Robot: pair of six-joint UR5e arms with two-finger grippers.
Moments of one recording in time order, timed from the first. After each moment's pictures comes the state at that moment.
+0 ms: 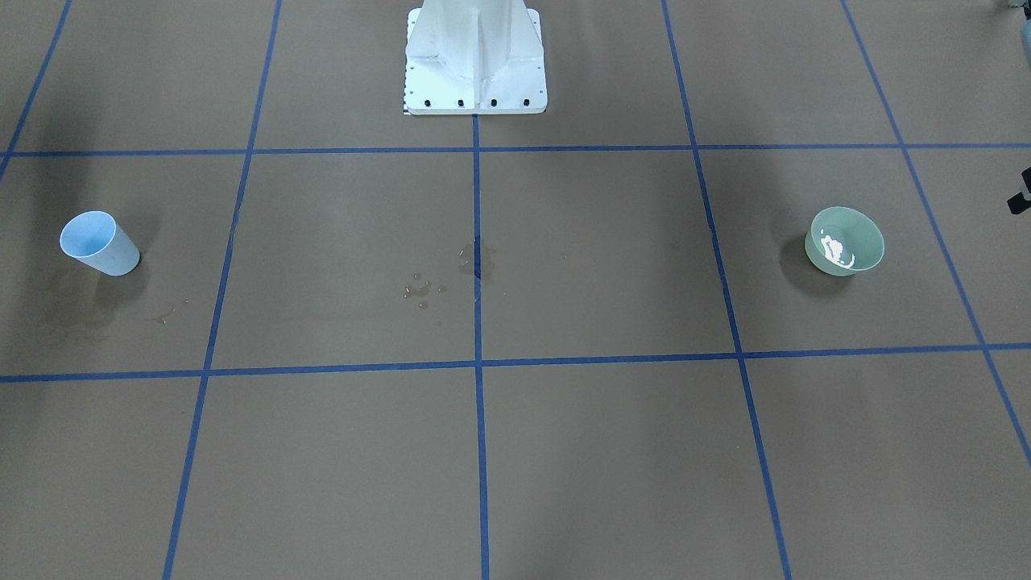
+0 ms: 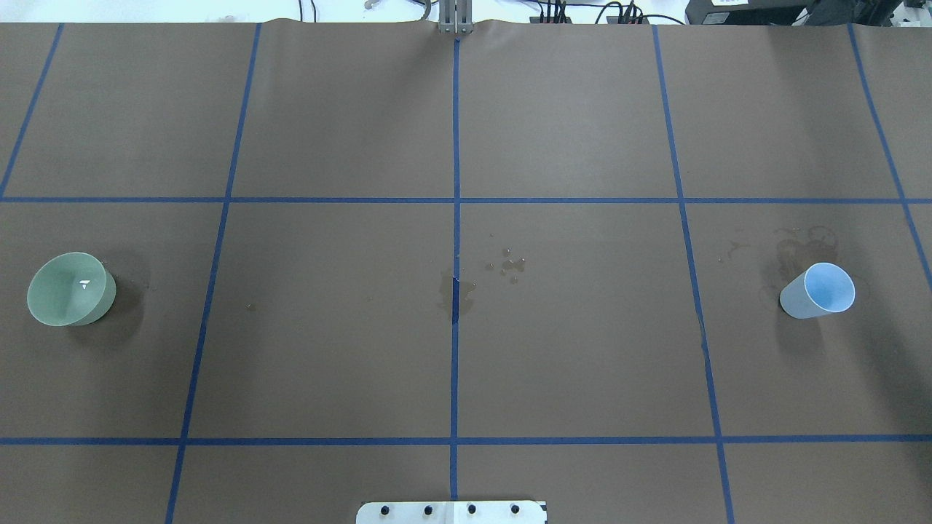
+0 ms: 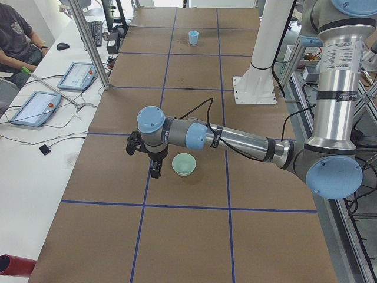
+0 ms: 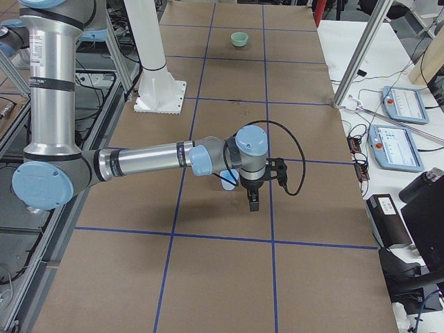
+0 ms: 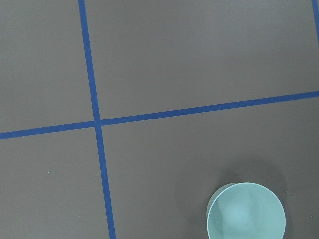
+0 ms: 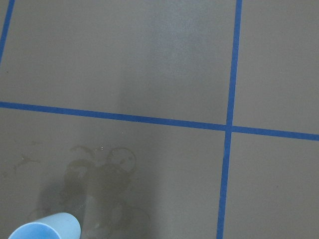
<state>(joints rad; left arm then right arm) -1.48 -1.59 -1.77 -1.52 -2.42 -0.06 1.46 -1.64 1.80 -1.49 2.34 0.15</state>
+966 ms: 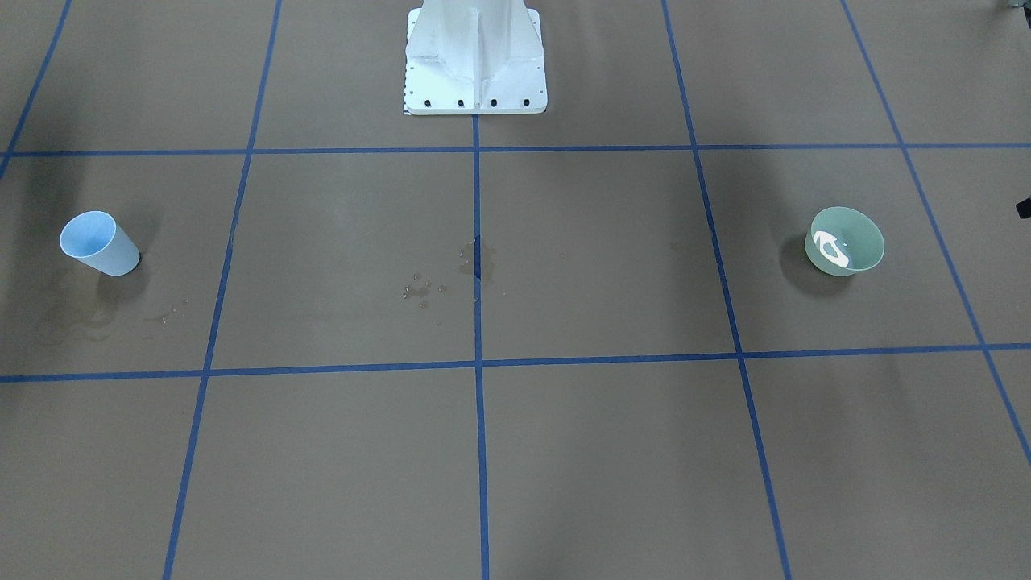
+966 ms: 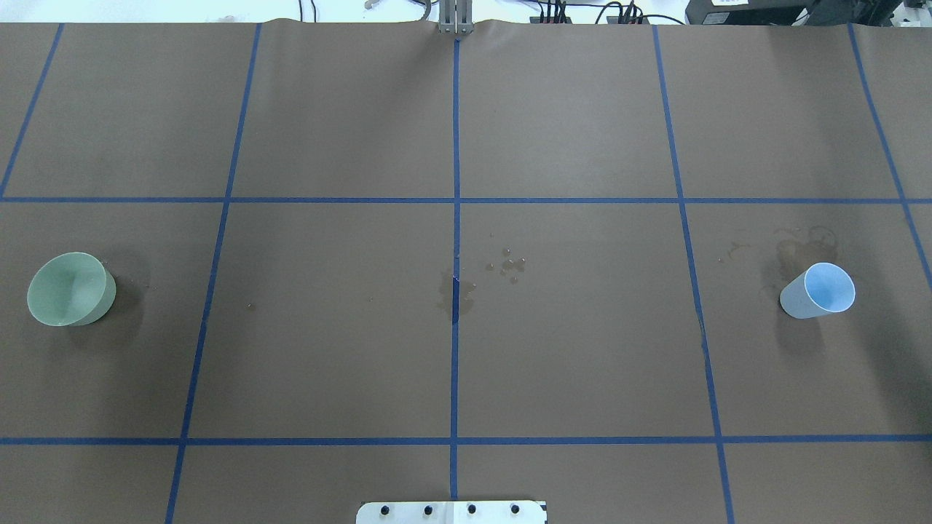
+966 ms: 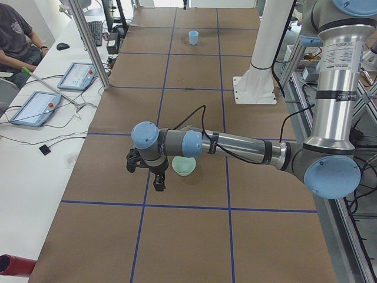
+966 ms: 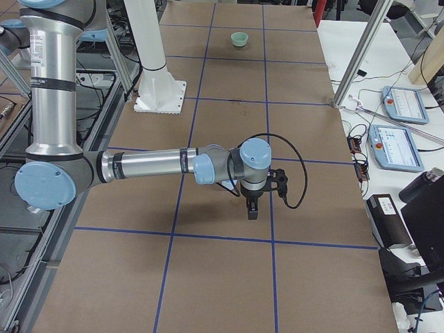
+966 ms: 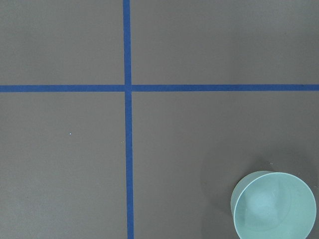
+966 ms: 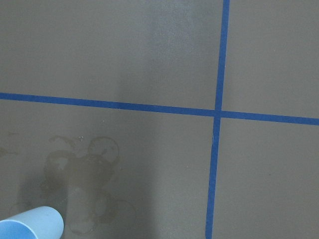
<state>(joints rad) -1.49 -1.62 -1.69 -1.42 -2.42 -0.05 1.47 -1.63 1.73 -1.49 2.37 0.14</state>
